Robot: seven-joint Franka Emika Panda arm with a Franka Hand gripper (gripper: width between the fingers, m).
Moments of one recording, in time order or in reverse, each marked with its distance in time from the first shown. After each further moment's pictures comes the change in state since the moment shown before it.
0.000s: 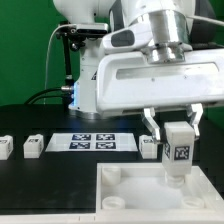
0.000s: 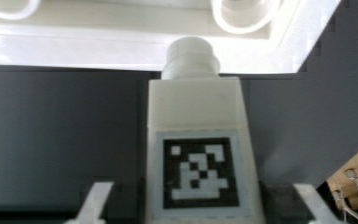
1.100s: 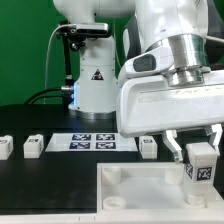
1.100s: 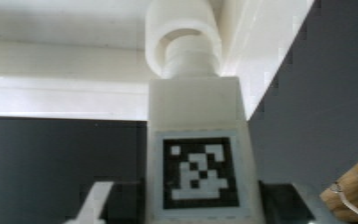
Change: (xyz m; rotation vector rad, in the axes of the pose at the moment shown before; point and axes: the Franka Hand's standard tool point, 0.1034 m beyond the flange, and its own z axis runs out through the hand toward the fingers) arm -0.021 -0.025 0.017 0.027 -0.027 -0.029
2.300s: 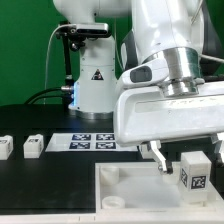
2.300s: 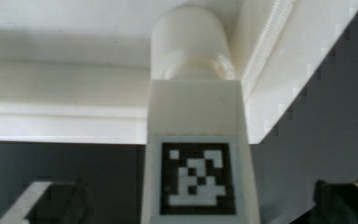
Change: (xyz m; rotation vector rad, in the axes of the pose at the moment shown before) arm -0.011 0.003 0.010 -0.008 0.049 -0.010
